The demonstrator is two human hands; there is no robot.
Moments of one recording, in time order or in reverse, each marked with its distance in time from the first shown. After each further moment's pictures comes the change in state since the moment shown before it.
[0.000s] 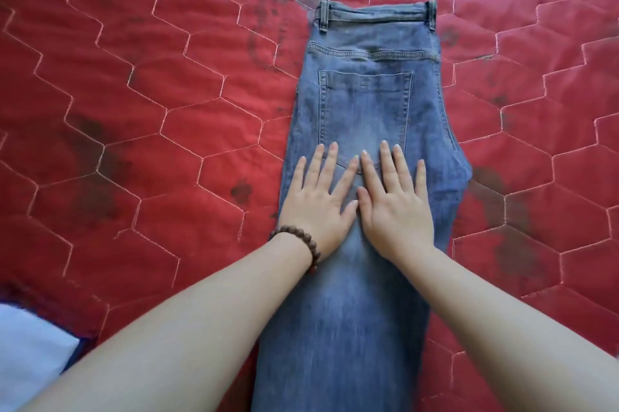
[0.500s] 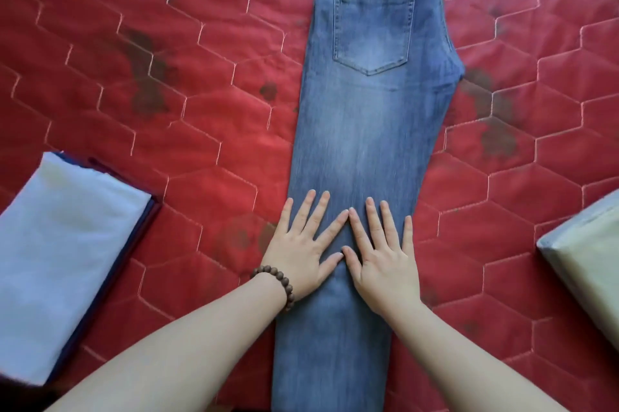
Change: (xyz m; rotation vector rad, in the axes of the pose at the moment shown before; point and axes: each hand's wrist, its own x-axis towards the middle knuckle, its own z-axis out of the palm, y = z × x) left_hand -0.246 0.027 0.043 0.044 -0.115 0.147; right_hand -0.255 -0.060 0.005 0.011 -0.208 -0.050
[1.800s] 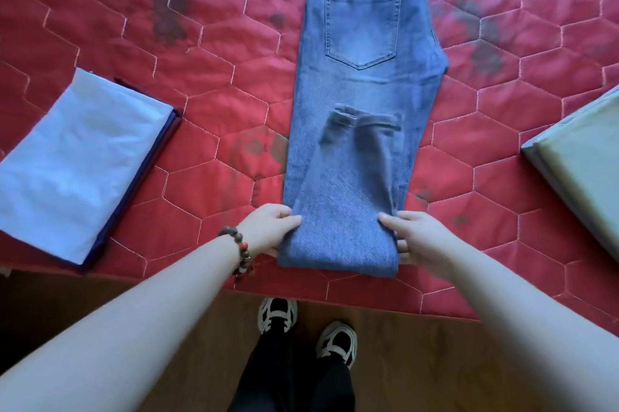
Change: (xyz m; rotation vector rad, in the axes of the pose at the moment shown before) left_hand -0.128 0.013 -0.012 -1.273 -0.410 -0.656; right_hand -0.112 0.008 -0.037 1.445 -0.629 0.745
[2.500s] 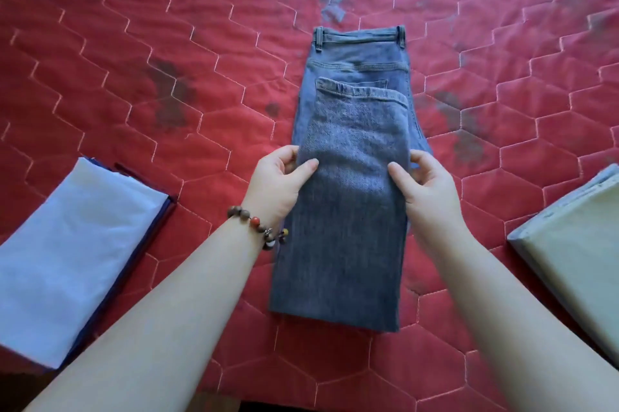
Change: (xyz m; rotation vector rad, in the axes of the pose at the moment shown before) left_hand 0.044 0.172 -0.053 -0.515 0.238 0.590; right_hand 0.014 -0.175 -0.010 0.043 0.385 -0.795
